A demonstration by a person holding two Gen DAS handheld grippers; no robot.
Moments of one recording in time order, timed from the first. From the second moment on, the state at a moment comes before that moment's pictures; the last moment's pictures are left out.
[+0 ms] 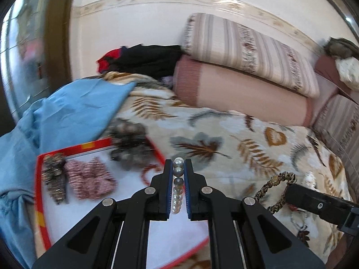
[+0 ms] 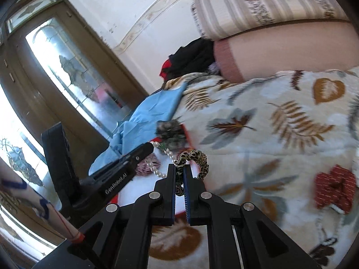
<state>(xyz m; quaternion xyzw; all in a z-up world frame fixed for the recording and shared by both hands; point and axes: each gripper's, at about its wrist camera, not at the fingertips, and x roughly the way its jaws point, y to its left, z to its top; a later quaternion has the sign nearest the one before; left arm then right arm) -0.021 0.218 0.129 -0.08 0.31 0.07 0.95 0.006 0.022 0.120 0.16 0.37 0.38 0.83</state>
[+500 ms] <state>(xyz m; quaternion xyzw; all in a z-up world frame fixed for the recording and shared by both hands) -0.034 0.314 0.091 -0.12 0.37 0.18 0.90 0.040 0.166 0.096 0.12 0.42 0.40 0.81</state>
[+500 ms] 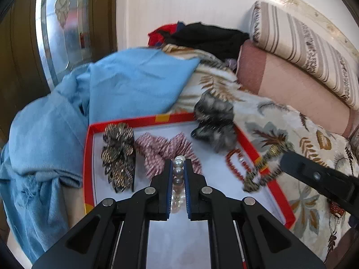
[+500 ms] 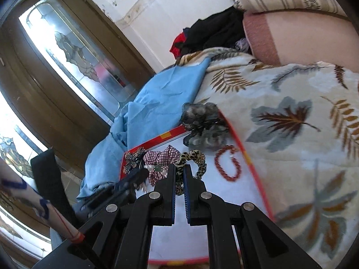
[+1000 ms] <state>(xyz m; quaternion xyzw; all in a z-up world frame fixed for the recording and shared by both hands) -0.029 0.330 0.067 -0.13 0.42 0.20 0.88 0.050 0.185 0.048 0.10 0.48 0.37 0.79</state>
